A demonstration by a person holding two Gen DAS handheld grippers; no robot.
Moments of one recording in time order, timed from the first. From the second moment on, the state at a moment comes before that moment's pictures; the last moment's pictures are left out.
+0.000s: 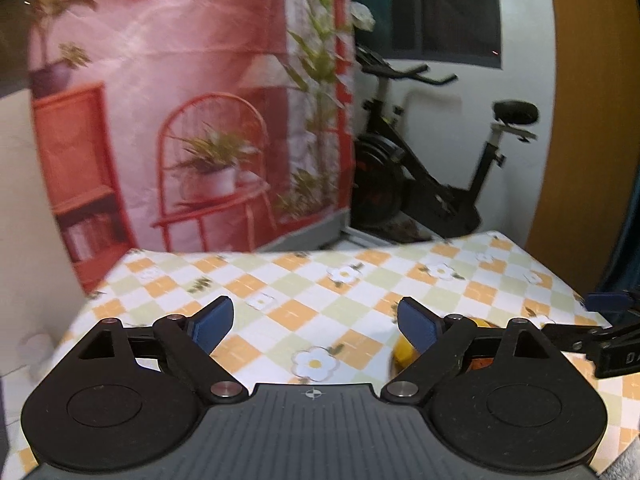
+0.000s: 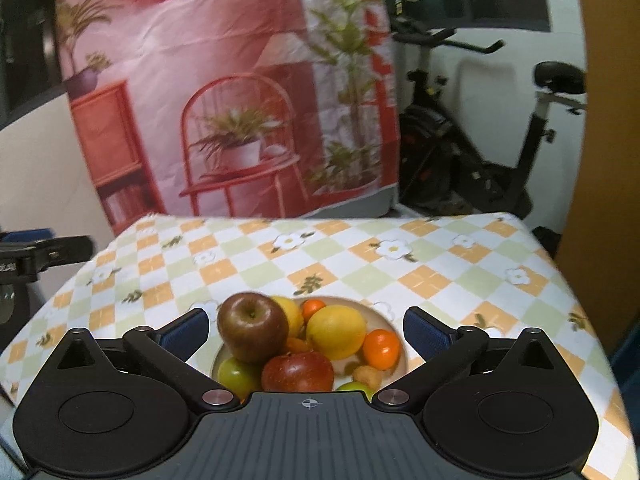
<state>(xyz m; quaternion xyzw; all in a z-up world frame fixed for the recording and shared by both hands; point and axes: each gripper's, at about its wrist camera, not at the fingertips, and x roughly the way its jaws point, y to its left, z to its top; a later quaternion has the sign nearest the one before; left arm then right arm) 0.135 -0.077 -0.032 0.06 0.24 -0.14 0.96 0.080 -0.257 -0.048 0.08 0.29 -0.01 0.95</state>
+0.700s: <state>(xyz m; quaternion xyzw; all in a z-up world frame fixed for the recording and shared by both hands) 0.084 -0.063 0.024 0.07 0.18 -0.08 0.98 0.050 -0.237 0.013 0.07 0.25 -0.03 0.97</state>
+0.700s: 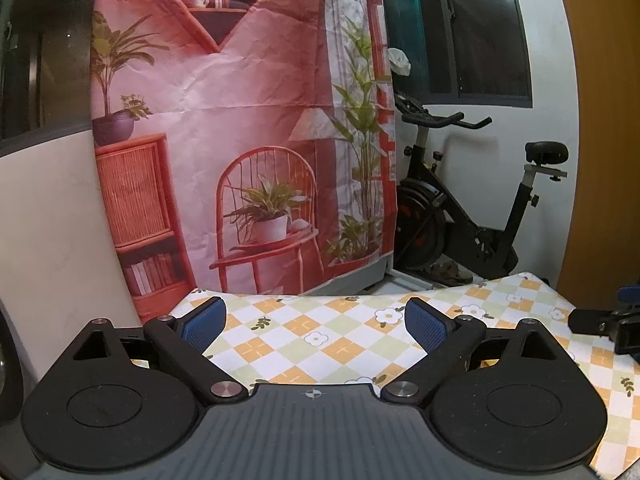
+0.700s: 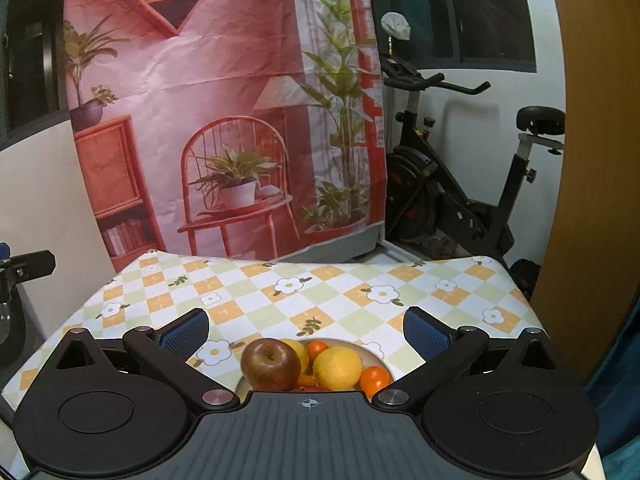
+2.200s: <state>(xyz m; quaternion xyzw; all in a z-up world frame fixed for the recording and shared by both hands) 0.084 -0.061 0.022 0.04 0.20 -0.10 0.97 0.048 -0.229 0.018 0.06 0.25 -0.02 0.97</state>
